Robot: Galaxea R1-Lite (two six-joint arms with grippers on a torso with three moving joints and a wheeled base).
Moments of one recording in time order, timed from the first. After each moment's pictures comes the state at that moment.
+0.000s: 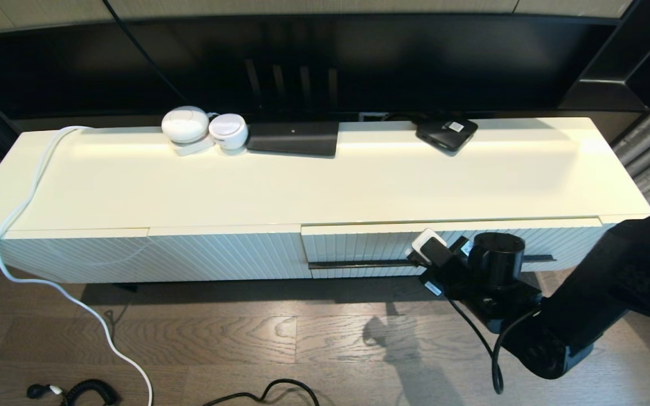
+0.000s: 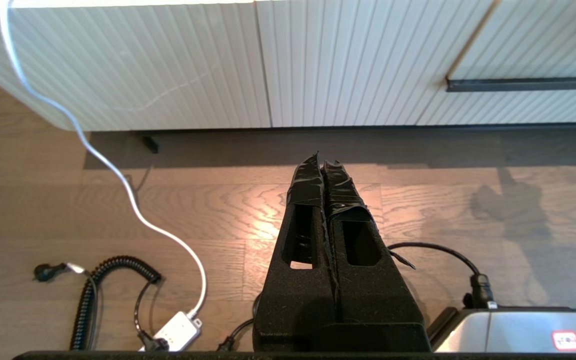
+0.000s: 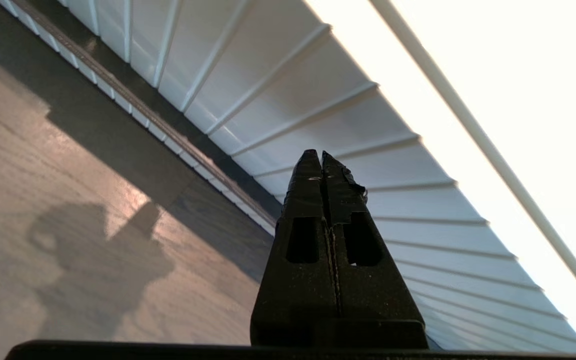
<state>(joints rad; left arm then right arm) 0.00 0.00 0.00 0.00 0.00 0.00 0.43 2.15 -0.75 -1.25 -0.23 -0.69</state>
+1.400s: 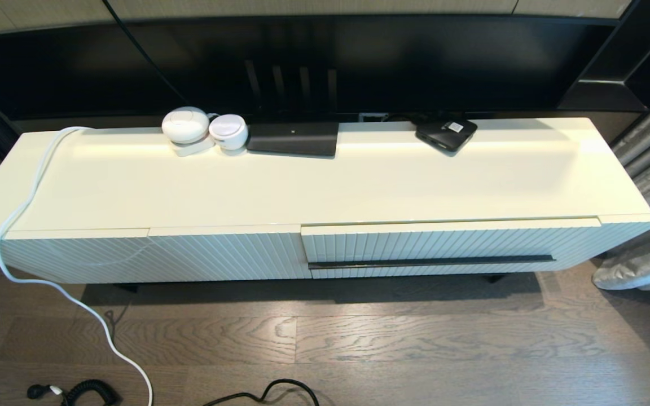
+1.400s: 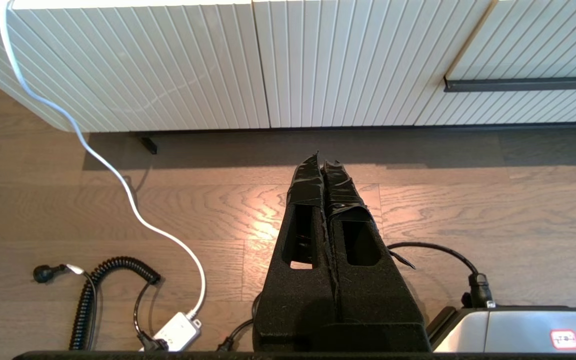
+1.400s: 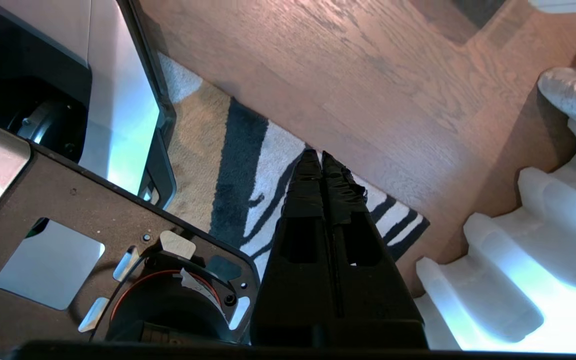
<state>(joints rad) 0.00 0.00 0.00 0.00 0.00 0.00 0.12 0.67 -0.58 0.66 -0.02 -0.49</state>
